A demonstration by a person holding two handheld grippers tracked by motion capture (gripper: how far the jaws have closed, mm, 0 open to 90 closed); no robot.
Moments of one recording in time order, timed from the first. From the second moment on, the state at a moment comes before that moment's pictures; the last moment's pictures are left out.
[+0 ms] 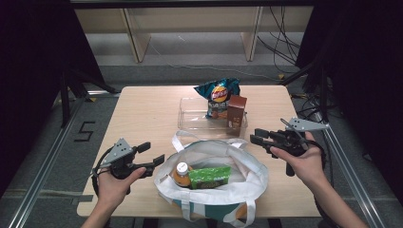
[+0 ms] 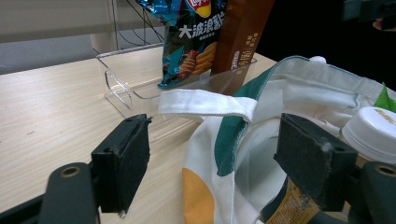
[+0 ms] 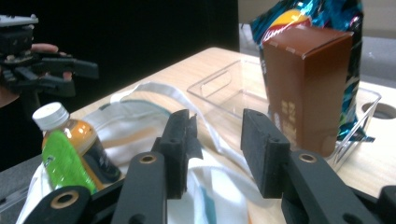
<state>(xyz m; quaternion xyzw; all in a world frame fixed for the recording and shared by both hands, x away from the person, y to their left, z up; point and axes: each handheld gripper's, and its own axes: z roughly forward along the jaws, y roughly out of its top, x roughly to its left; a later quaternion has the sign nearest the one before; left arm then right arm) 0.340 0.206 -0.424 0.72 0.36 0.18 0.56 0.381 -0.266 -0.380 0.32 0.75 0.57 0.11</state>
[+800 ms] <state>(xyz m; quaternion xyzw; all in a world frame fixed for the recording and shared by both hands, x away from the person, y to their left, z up) 0.341 0.207 -0.426 0.72 0.36 0.18 0.56 0.354 -0.240 -0.393 0.24 0.79 0.56 0.04</state>
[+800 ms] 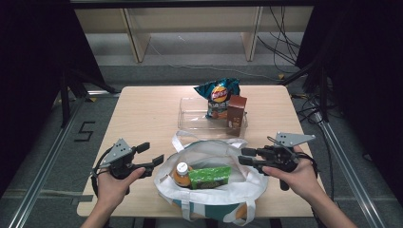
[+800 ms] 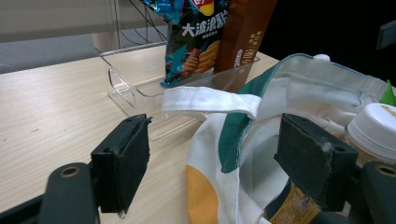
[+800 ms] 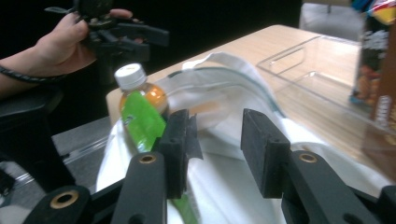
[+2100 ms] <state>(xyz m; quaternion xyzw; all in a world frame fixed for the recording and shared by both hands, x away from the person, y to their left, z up) 0.341 0.209 -0.427 0.73 0.36 0.18 0.55 0.350 -0.203 -0.426 0.19 0.83 0.53 -0.04</state>
